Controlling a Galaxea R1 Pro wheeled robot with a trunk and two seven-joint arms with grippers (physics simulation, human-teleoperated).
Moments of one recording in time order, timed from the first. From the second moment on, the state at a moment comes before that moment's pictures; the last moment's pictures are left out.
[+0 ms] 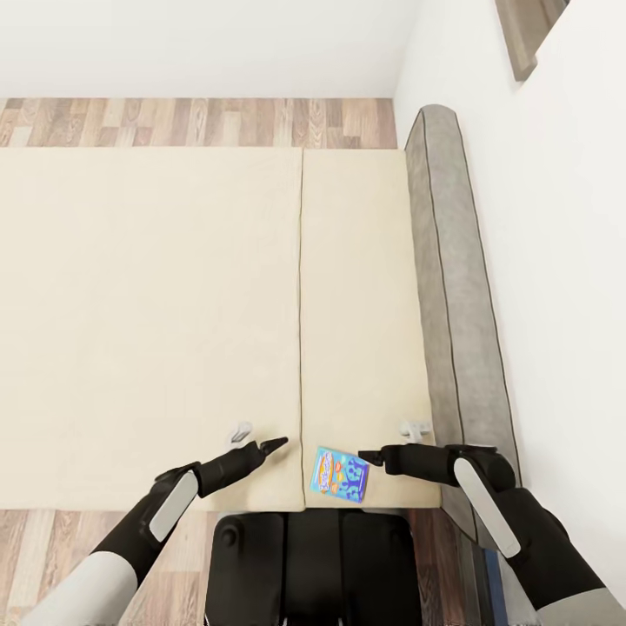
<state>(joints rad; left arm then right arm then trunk) -0.60 0.09 -0.21 -0.74 0.77 0.49 -0.62 -0.48 -0.20 0.21 -1.34 -0.51 0.89 0.30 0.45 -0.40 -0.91</state>
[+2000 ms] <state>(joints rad) -0.63 0.09 -0.23 -0.72 0.67 0.49 -0.79 -0.49 -0.21 0.17 -1.25 -0.51 0.85 0.31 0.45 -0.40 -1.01</state>
